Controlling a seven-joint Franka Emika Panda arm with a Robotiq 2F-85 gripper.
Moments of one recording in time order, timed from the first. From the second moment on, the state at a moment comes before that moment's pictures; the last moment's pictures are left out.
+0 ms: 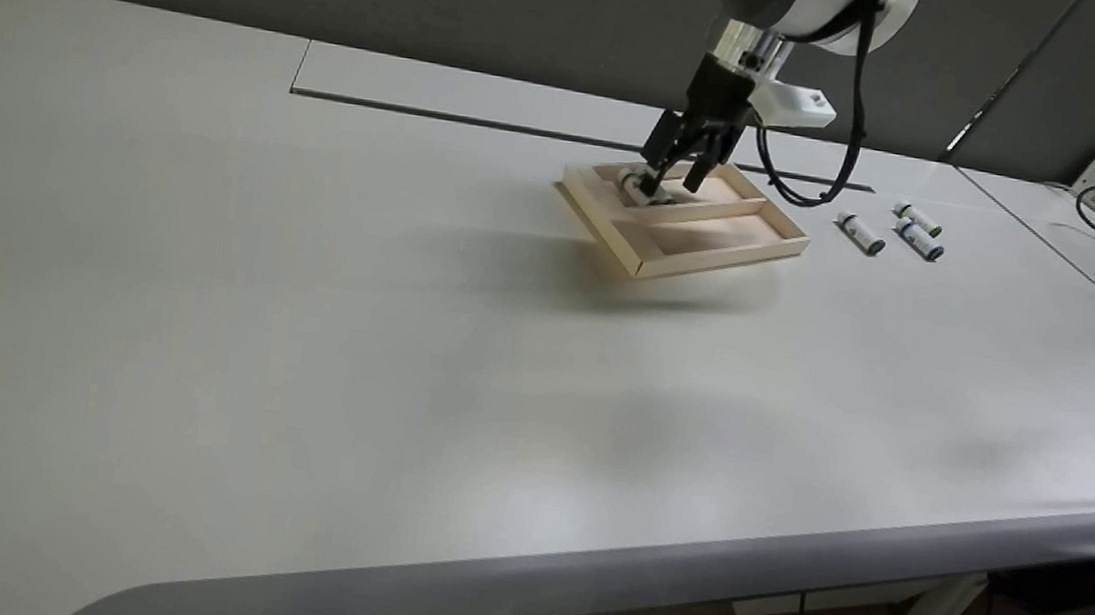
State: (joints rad) arm -0.03 0.98 0.16 -1.47 -0.04 2.42 -0.38
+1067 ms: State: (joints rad) arm -0.04 1.00 0.14 -1.45 -0.04 2.42 -0.38
